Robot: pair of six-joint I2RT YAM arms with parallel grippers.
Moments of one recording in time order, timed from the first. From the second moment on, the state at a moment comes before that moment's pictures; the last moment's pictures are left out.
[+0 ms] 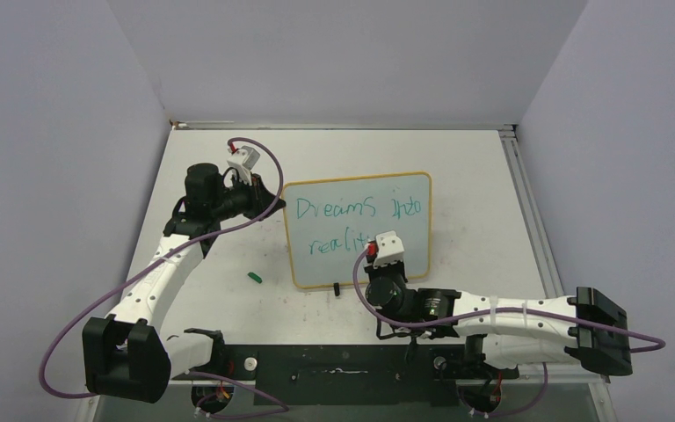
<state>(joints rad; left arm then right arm) -0.17 1.18 0.87 -0.13 0.64 -0.21 1.30 1.09 0.58 -0.03 1.00 0.36</state>
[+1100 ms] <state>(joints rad) -0.17 1.18 0.87 -0.13 0.64 -0.21 1.29 1.07 0.59 -0.08 1.03 0.36</state>
